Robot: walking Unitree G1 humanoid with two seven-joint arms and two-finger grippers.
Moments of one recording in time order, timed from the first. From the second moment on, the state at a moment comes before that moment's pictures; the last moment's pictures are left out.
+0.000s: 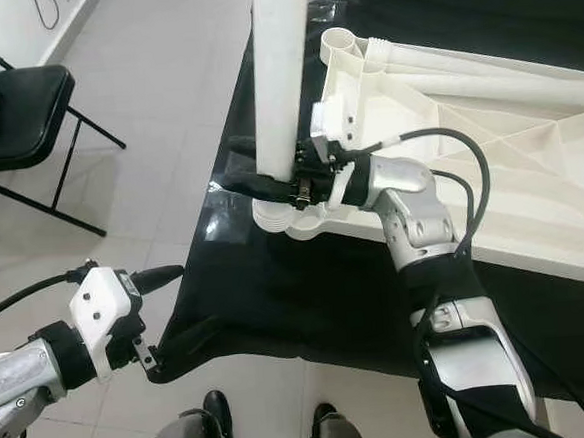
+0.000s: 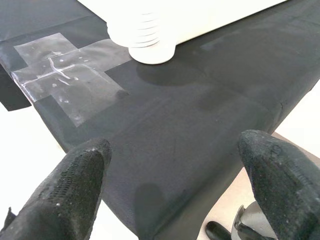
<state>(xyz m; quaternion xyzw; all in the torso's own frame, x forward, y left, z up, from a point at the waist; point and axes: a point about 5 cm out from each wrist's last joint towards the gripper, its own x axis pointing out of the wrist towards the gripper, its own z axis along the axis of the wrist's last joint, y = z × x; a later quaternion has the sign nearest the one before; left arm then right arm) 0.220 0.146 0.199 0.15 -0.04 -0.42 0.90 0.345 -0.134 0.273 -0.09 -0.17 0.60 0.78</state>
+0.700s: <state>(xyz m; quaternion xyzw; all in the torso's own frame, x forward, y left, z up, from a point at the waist) 0.210 0.144 0.202 0.15 -0.03 -0.43 0.89 0.343 -0.181 0.287 -0.04 -0.16 0.61 0.78</state>
